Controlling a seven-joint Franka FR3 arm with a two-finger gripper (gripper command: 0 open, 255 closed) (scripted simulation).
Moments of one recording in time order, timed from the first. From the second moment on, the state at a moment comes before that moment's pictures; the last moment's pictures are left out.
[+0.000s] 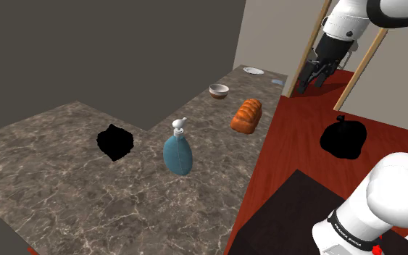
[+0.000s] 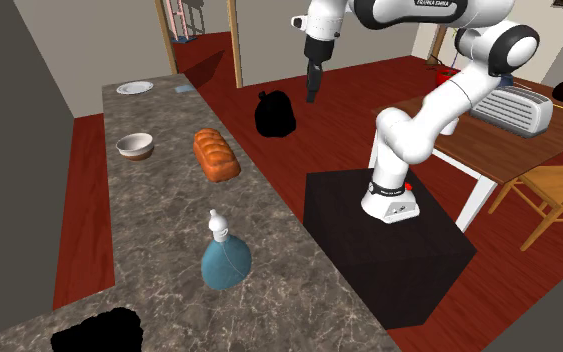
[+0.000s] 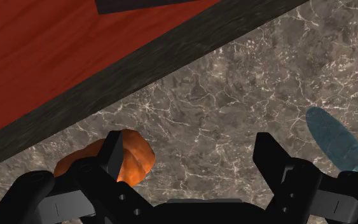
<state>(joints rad) -0.02 -0.83 -0.01 -2.31 -0.10 1.59 0.15</state>
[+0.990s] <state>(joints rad) 0.10 -0.58 0.01 -2.44 0.05 2.03 0.13</state>
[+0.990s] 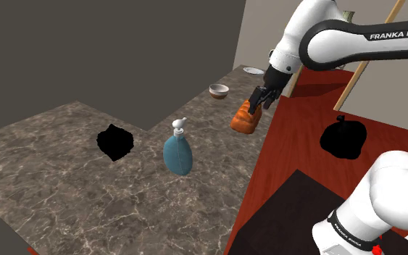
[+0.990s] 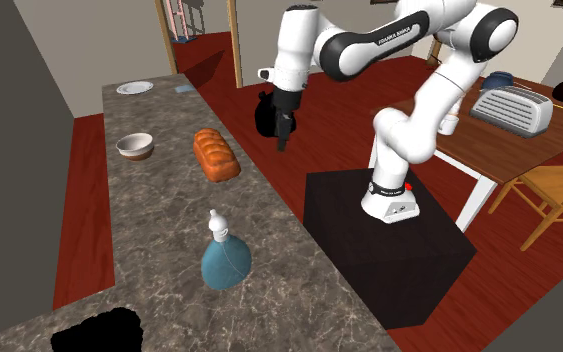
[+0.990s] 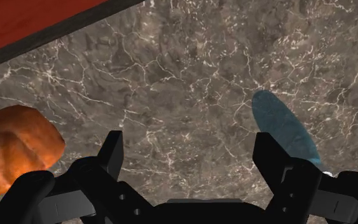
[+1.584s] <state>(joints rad) 0.20 -0.34 0.03 -2.42 0.18 2.31 0.06</state>
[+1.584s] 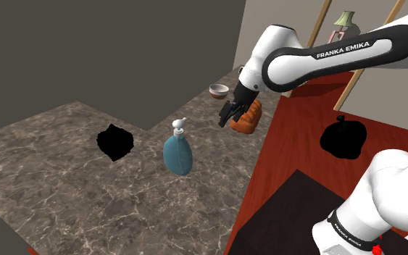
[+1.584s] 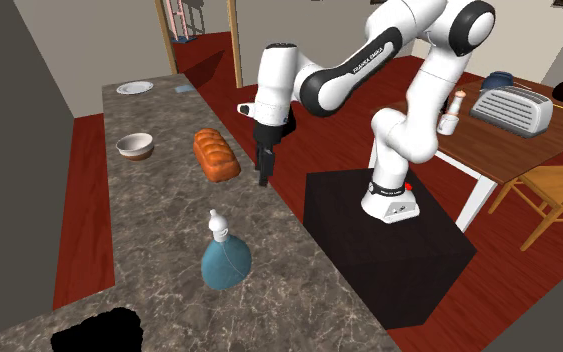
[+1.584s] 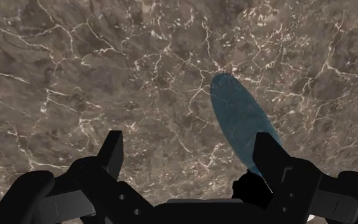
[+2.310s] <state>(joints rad) 0.31 0.01 0.07 -2.25 0.39 2.55 -0.08</state>
